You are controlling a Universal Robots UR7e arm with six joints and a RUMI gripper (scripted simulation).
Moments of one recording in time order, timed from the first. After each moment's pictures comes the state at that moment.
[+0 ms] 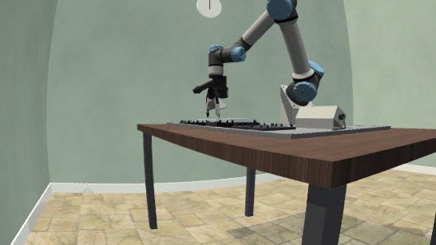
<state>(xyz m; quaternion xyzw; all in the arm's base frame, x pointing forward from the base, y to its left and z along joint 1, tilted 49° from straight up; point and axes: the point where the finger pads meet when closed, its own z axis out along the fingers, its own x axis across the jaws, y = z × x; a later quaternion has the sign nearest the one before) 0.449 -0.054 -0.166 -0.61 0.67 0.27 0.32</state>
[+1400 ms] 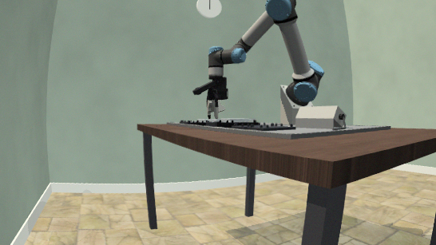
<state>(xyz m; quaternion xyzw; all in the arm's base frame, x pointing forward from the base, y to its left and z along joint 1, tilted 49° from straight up) 0.450 -0.049 -0.171 -0.61 0.67 0.27 0.32</state>
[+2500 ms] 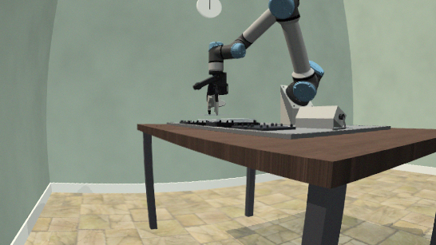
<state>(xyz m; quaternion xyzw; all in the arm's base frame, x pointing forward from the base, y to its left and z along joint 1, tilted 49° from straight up) 0.447 -0.067 -0.154 -0.61 0.67 0.27 0.32</state>
